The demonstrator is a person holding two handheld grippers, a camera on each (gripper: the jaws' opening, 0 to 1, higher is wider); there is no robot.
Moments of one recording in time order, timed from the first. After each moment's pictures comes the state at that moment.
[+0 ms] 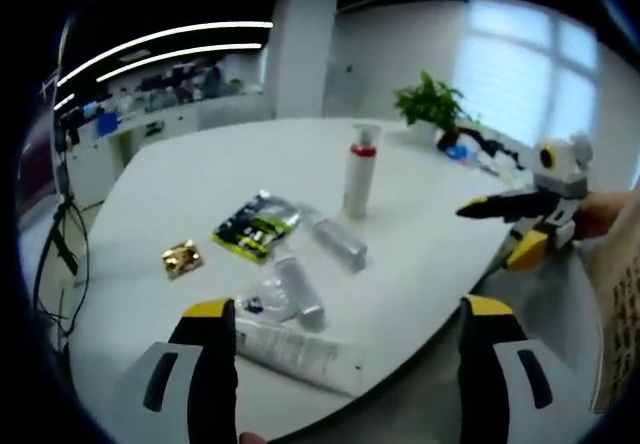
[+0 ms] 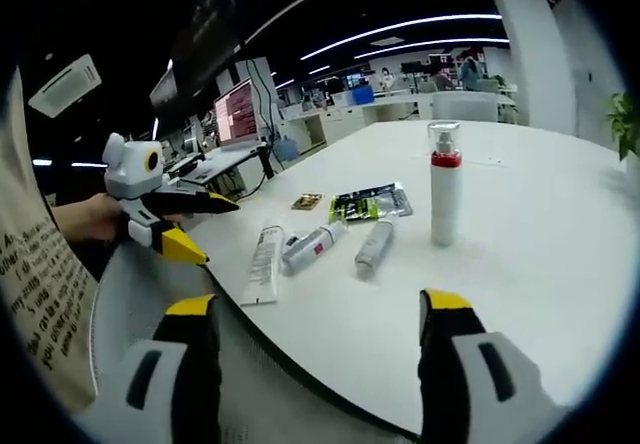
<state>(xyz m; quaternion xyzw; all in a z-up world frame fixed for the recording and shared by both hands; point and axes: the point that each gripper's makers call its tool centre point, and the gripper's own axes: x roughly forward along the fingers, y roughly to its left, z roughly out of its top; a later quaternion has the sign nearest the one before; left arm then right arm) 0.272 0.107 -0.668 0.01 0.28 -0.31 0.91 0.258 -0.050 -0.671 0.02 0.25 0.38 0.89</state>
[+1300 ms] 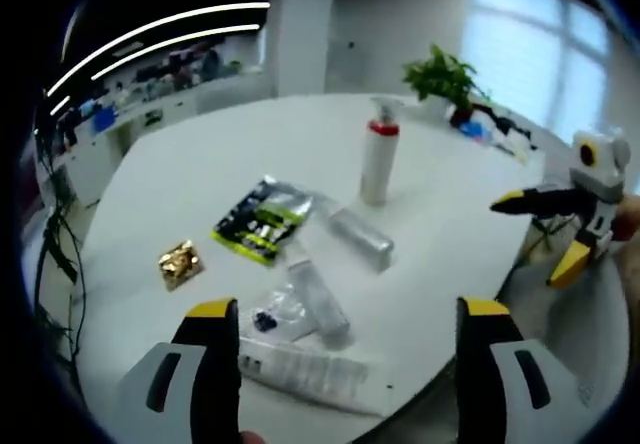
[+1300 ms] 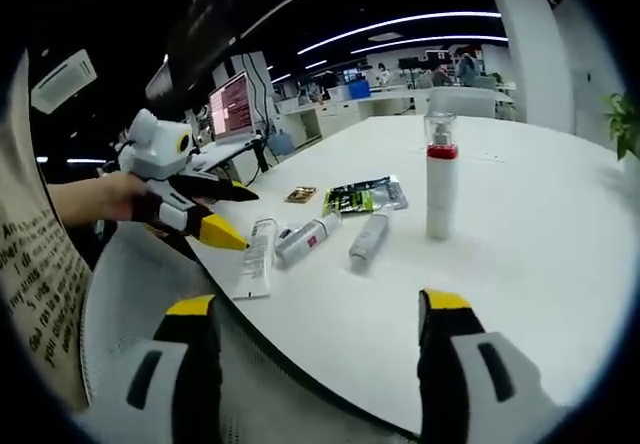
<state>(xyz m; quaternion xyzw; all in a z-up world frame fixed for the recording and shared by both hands) 0.318 0.102 -0.694 0.05 0.33 -0.30 0.89 0.260 -0.052 -0.681 0.01 0.26 0.37 0.89</state>
